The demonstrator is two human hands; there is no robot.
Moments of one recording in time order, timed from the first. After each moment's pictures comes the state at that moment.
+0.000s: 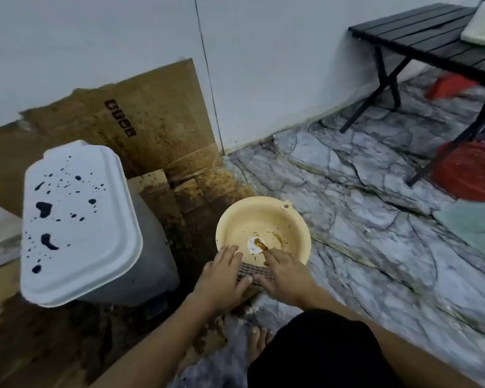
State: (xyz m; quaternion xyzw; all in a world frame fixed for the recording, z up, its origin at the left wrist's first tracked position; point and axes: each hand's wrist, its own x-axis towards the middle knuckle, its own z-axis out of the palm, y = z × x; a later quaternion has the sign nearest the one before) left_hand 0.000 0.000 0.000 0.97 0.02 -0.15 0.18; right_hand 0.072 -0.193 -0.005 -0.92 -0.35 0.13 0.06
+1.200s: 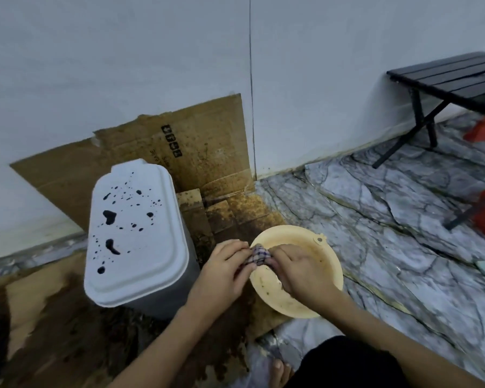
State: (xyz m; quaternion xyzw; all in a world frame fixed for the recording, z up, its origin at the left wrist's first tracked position) left_hand -0.021 0.050 0.090 0.95 0.00 0.20 0.26; right_hand 0.084 -0.130 0.087 -0.85 -0.48 -0.10 0.21
